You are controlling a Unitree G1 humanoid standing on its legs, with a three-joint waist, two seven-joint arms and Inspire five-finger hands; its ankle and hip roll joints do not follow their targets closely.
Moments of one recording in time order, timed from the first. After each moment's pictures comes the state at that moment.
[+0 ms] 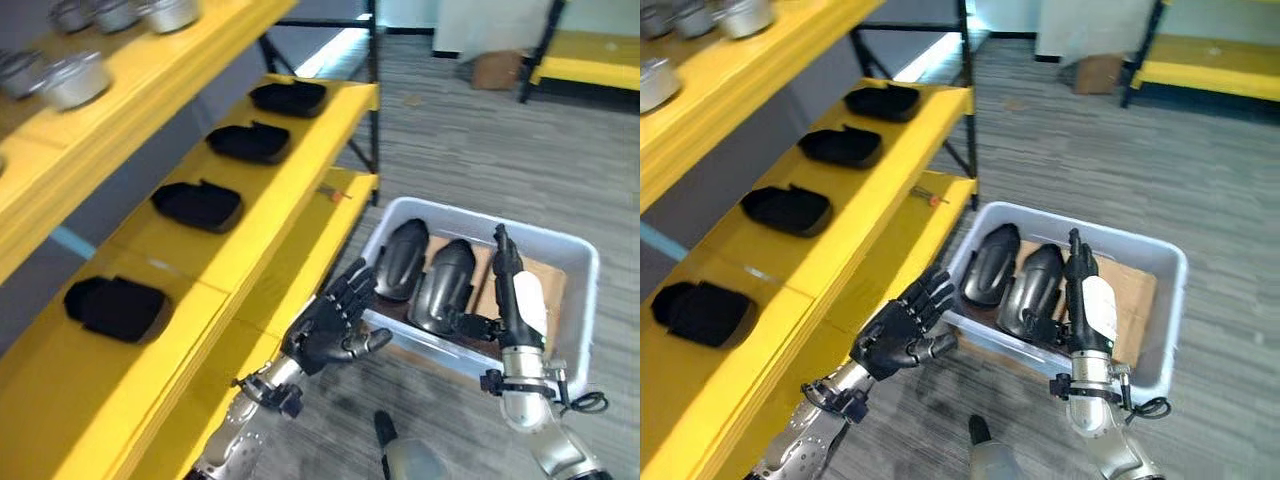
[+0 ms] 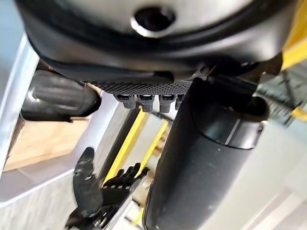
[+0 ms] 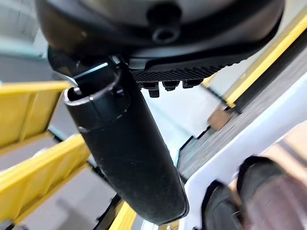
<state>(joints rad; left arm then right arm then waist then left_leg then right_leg) 0.04 0.39 -0.42 0.02 -0.88 -0.25 -0.34 0.07 -0.55 0.20 0.11 -0.33 -0.28 -0.56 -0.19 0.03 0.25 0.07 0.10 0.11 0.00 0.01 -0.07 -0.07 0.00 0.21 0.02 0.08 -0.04</state>
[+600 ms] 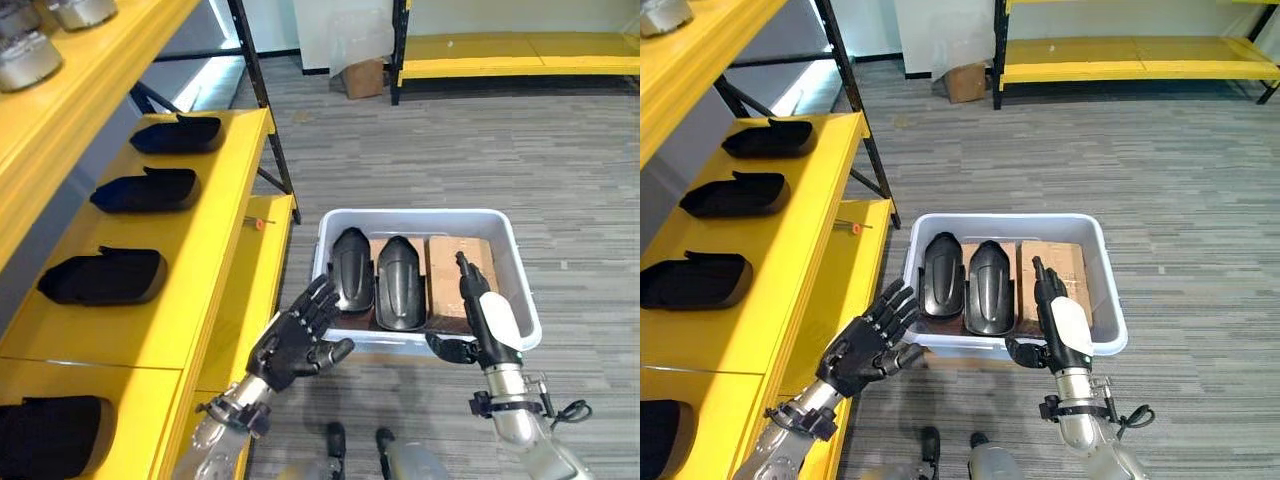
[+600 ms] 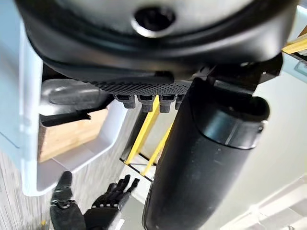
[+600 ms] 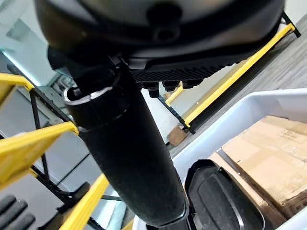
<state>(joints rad) 0.13 0.44 -0.35 0.06 -0.90 -0.27 -0.43 0.11 -0.56 0.29 0.12 -0.41 -0.25 -0.56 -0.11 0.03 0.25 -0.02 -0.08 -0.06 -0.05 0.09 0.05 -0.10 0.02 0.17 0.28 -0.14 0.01</state>
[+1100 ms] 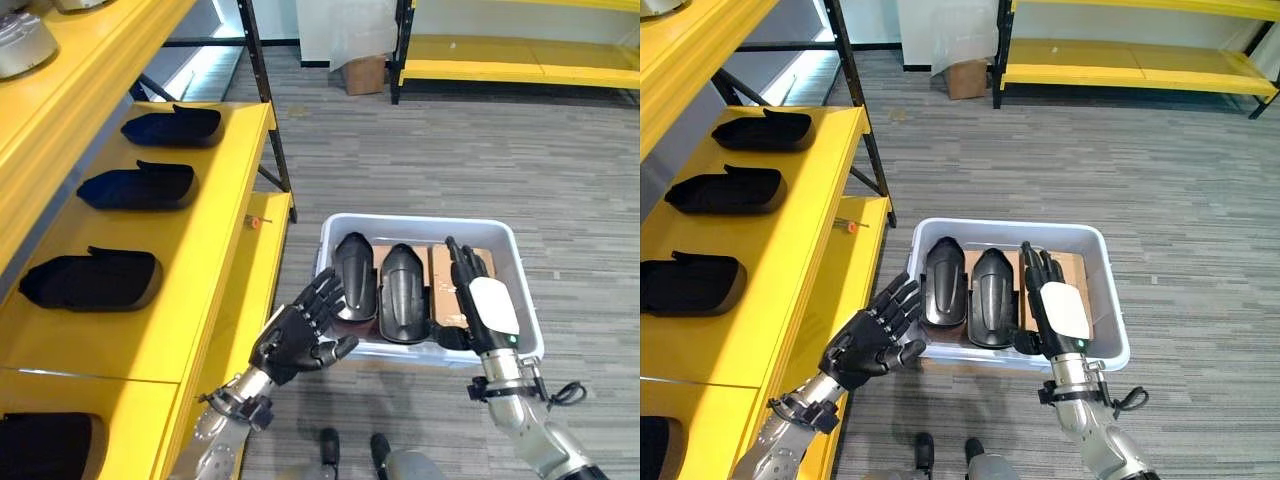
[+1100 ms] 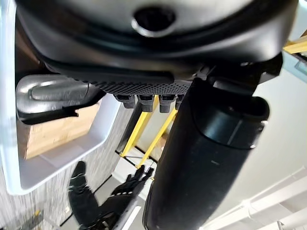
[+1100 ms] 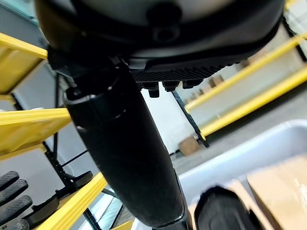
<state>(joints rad) 0.12 0.45 -0.35 0.06 -0.90 -0.26 -0.44 -0.03 -0.57 0.29 0.14 -0.60 -0.22 -0.57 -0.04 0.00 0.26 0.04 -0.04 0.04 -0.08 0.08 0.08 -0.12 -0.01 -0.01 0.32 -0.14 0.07</state>
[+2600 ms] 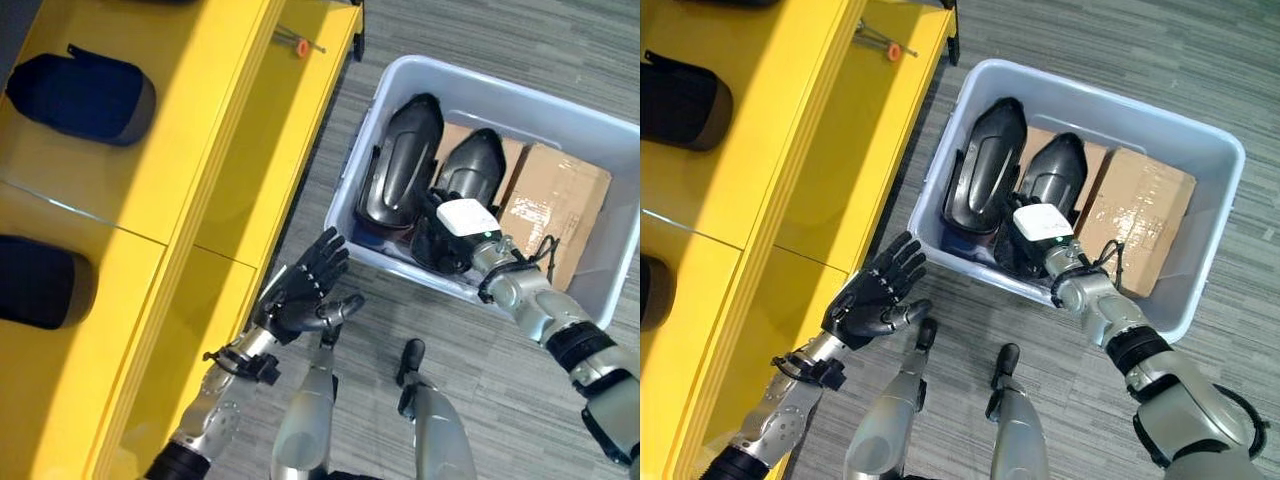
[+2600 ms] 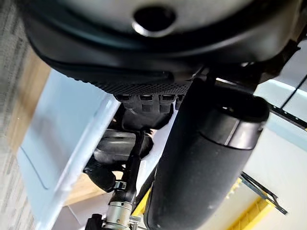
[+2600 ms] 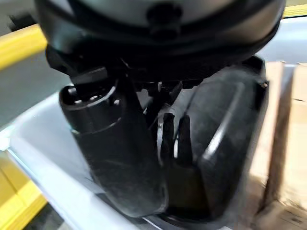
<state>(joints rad) -0.06 0.48 -0.35 0.07 -0.90 -0.24 -0.36 -0.77 -0.73 0.65 0.64 -0.59 -0.07 -0.20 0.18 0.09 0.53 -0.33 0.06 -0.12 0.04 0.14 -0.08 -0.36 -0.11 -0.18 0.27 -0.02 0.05</state>
